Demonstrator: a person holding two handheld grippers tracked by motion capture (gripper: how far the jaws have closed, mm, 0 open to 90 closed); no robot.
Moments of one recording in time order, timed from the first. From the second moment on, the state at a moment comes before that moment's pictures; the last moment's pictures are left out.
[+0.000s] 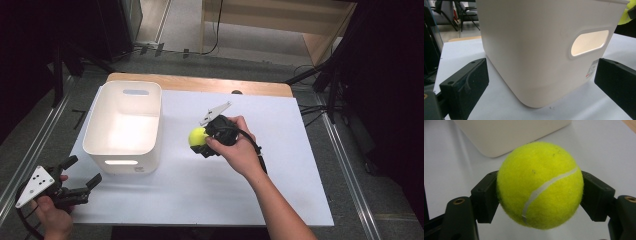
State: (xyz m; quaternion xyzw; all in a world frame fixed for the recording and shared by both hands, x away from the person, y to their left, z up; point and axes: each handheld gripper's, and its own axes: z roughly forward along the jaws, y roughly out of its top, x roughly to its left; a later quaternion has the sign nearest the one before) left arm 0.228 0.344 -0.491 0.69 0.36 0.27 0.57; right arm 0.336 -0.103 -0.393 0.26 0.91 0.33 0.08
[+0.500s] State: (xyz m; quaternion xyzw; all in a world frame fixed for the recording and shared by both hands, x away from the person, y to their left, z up) left arm 0.227 0.344 -0.491 0.69 0.36 0.27 0.57; right arm 0.340 -0.087 -0.383 0.24 0.91 0.33 0.08
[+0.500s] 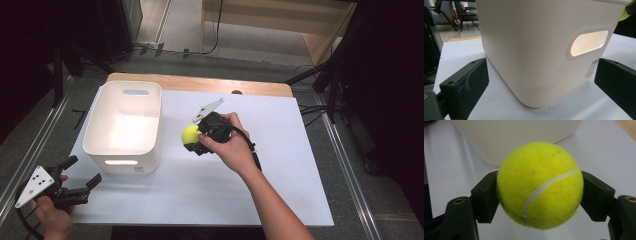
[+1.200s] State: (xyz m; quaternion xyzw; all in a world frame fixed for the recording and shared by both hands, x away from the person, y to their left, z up) left arm 0.228 0.344 -0.491 0.69 0.36 0.27 0.57; right arm 0.345 -0.073 -0.376 0.23 0.91 0.34 0.08
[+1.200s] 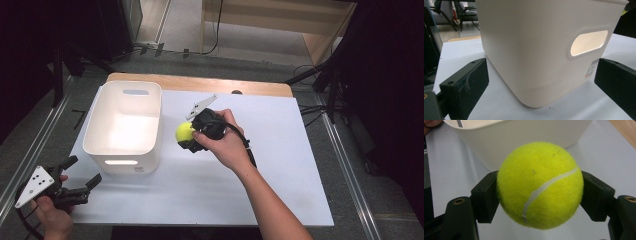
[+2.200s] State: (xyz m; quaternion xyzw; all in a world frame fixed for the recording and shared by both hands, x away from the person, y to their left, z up) left arm 0.228 0.345 -0.491 0.69 0.36 0.27 0.57; right arm 0.349 -0.058 -0.368 0.22 0.91 0.35 0.07
